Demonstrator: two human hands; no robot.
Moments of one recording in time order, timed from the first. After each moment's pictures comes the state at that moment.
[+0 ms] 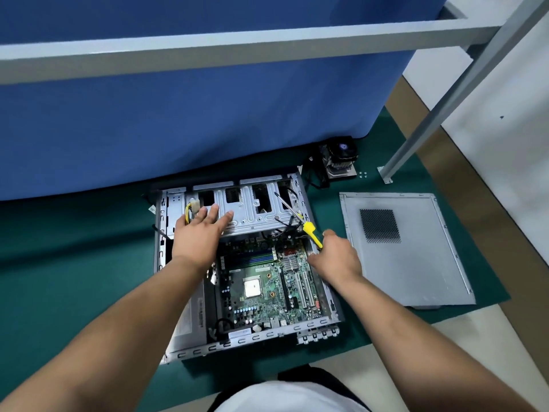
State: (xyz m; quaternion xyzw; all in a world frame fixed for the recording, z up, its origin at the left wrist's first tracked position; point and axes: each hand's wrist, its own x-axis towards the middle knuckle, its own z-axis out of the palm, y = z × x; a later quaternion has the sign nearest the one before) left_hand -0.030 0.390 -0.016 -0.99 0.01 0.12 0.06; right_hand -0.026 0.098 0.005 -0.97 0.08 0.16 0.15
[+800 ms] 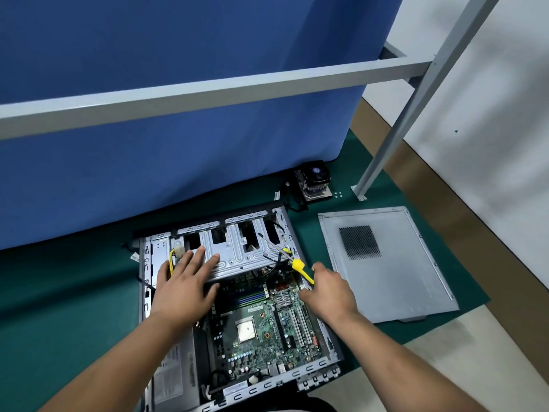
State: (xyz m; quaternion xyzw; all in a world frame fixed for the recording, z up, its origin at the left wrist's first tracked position) left_hand -0.058 0.386 -0.021 -0.99 0.03 0.10 -0.02; right_hand -0.052 0.072 -0.002 -0.97 0.05 0.15 0.17
